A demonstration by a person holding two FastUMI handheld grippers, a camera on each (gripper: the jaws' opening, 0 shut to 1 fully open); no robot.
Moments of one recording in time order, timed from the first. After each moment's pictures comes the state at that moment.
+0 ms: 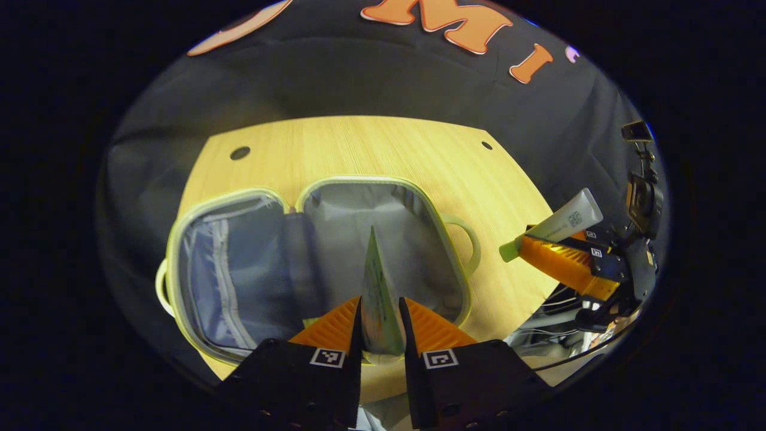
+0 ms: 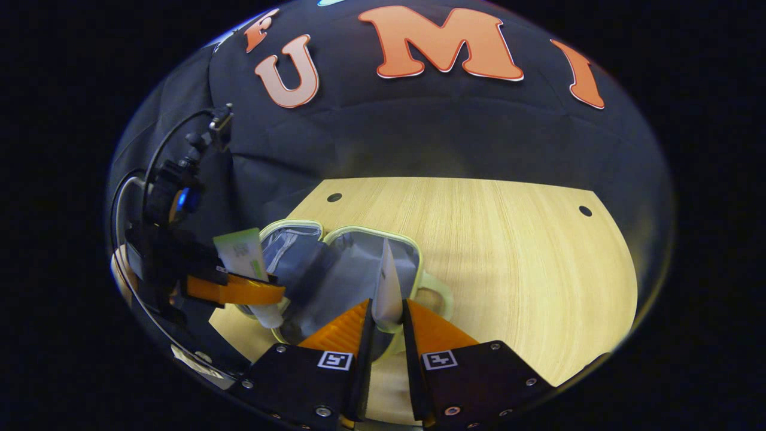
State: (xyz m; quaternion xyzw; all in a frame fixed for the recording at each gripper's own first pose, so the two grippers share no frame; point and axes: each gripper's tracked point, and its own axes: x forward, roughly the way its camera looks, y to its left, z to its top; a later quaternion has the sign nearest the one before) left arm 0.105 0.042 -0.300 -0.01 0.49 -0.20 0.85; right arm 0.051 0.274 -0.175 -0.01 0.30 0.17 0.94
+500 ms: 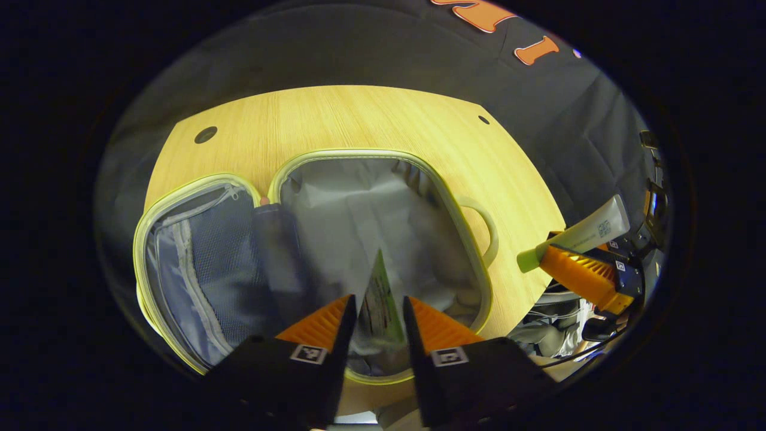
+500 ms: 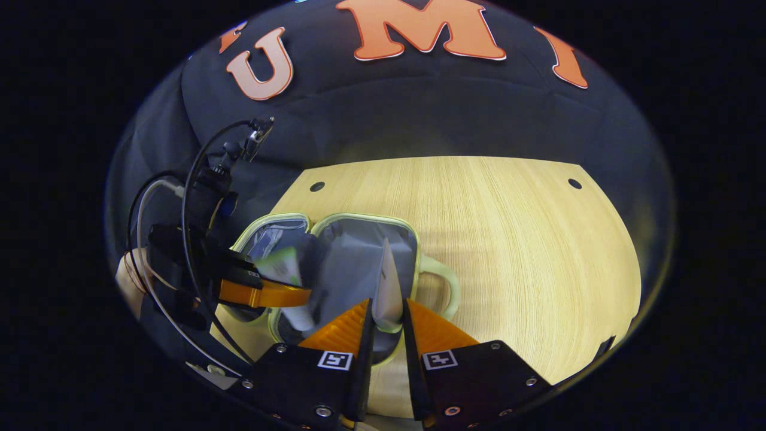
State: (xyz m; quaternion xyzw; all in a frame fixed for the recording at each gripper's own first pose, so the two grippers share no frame) left arm 0.135 0.032 -0.331 0.01 0.53 -0.24 0.81; right arm 0.051 0.277 -0.195 0.01 0.34 0.12 0.93
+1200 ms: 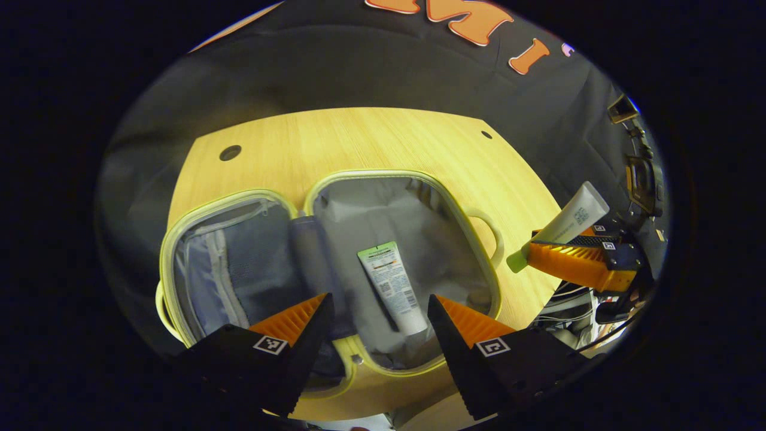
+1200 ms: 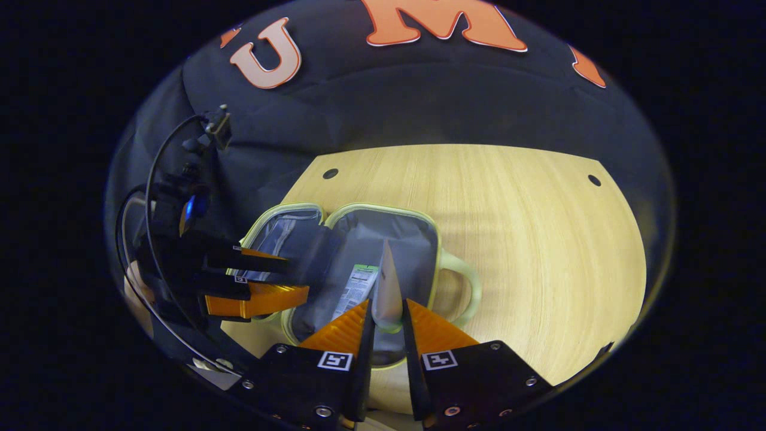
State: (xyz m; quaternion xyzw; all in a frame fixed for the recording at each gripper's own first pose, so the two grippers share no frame) left arm 0.126 0.054 -0.296 0.03 0.47 -0.21 0.86; right arm 0.060 0.310 -0.199 0.00 0.39 0.17 0.91
